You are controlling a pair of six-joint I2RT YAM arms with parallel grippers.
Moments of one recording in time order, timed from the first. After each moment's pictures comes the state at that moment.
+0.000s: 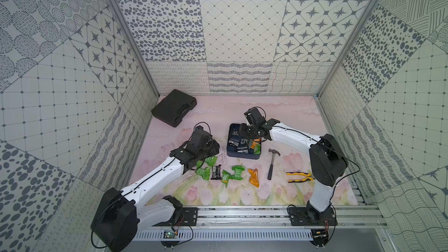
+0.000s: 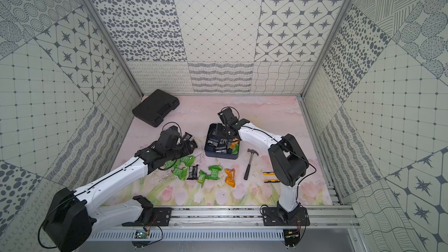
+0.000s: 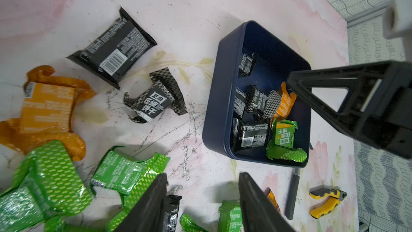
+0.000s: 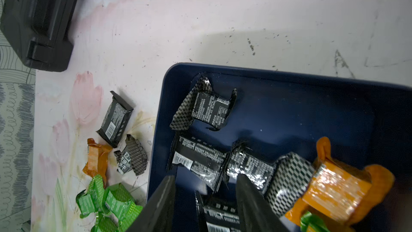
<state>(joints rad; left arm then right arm) -0.50 1.18 0.73 -0.34 0.02 -0.76 0.66 1.86 1.35 -0.40 -0.04 0.70</state>
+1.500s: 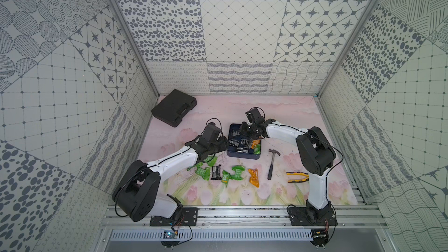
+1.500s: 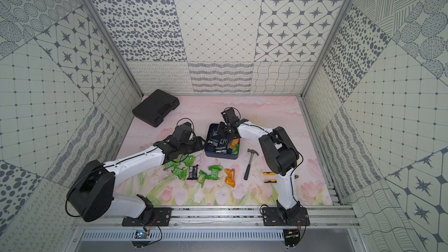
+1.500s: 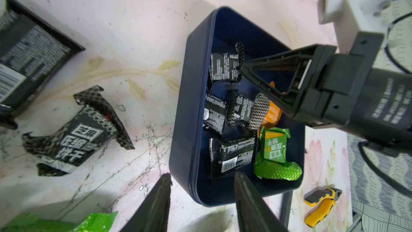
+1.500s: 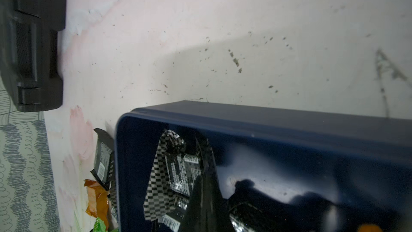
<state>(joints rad) -0.54 1.41 0.80 -0.16 0.06 -0.76 0.58 1.98 1.36 -0.28 -0.15 0.81</state>
